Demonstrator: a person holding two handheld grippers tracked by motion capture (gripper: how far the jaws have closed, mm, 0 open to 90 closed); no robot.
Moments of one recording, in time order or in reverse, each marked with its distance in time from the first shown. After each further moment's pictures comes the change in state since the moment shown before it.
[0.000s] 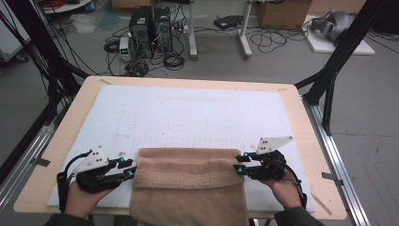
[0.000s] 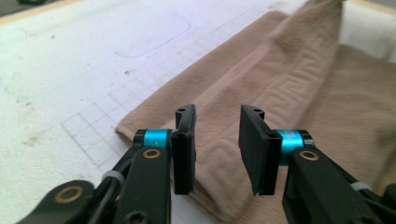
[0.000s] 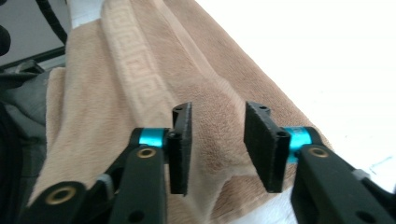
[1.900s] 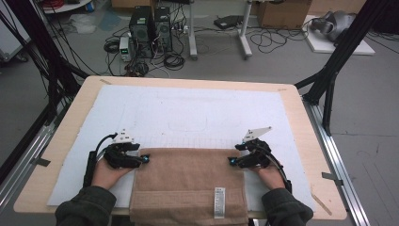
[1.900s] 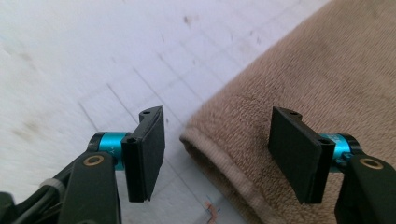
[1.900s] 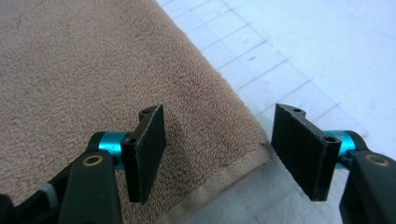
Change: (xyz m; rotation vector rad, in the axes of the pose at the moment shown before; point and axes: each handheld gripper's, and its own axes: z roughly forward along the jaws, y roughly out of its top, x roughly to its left) left arm 0.054 -0.010 0.080 0.193 0.089 -0.095; right arm -0.058 -0.018 0.058 0.121 -0.107 0.072
